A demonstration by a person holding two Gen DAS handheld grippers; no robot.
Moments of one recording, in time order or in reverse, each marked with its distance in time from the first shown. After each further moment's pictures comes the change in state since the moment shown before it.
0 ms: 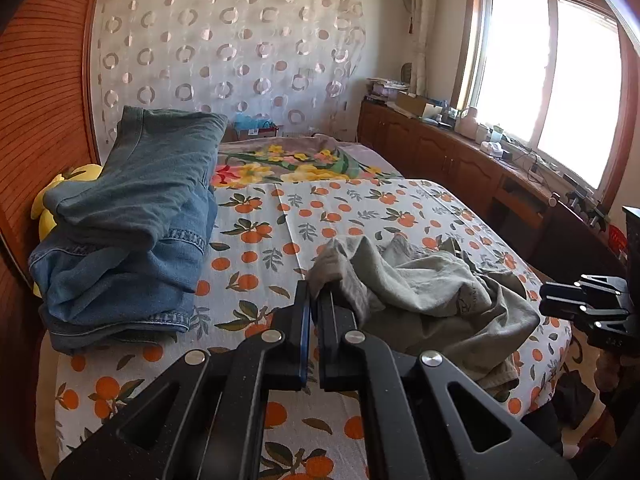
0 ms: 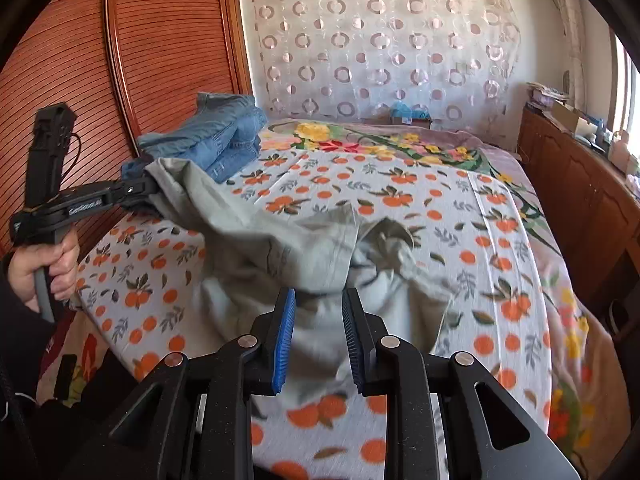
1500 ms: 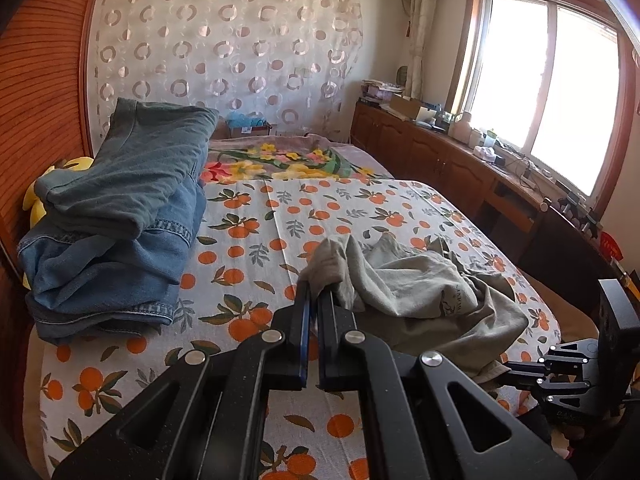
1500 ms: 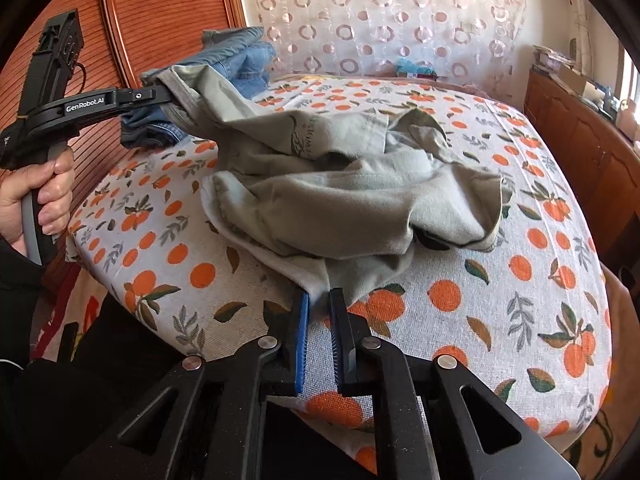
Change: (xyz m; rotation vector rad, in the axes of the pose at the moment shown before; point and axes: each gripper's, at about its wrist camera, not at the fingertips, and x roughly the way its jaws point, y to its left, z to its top) left arm -0.004 -0.004 0.000 -0.026 -0.005 -0.037; right arm 0.034 0.018 -0.047 0.001 0.110 0.003
